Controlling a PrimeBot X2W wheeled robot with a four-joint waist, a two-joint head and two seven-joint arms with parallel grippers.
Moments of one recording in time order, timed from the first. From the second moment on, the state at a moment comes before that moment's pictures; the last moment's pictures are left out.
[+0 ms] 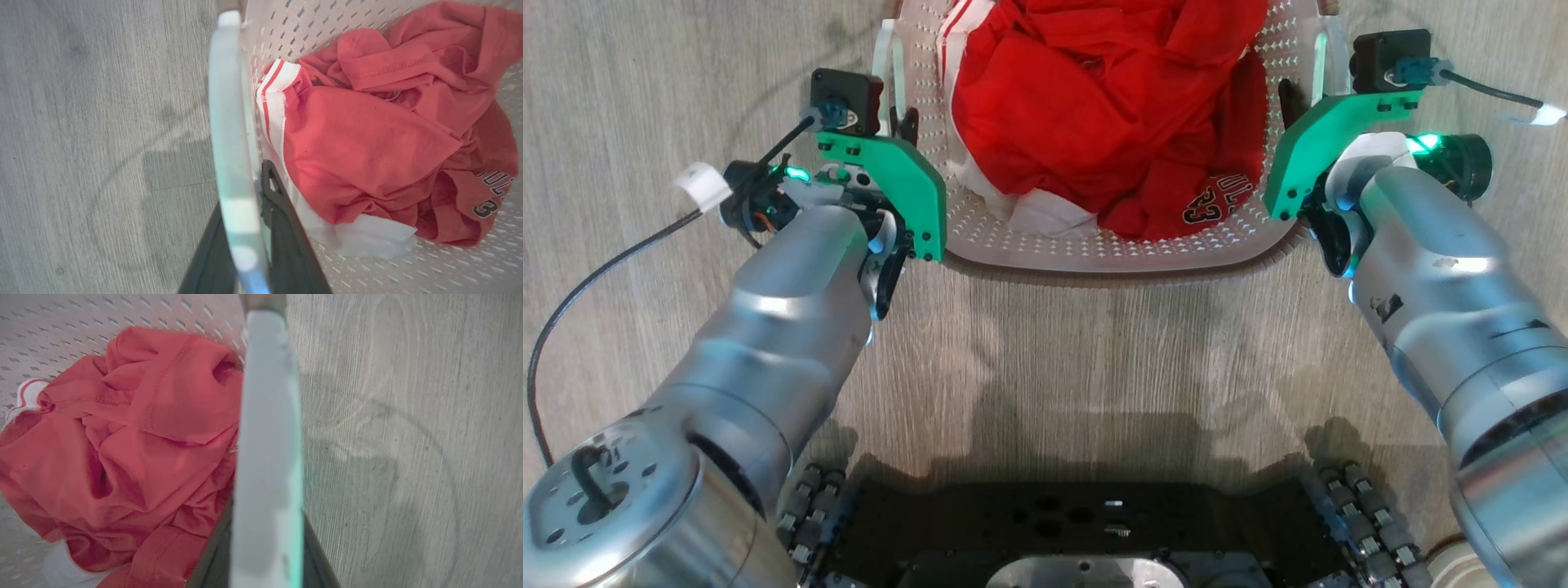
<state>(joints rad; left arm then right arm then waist) -1.09 0.02 -1.18 1.23 -1.08 0.04 -0.23 -1.12 -0.09 0.69 1.29 0.76 0.13 -0.18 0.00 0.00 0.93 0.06</state>
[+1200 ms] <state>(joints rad) -1.10 0.03 -1.22 1.21 -1.16 0.07 -0.22 -1.12 -0.07 0.50 1.30 0.53 0.13 -0.17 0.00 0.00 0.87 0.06</state>
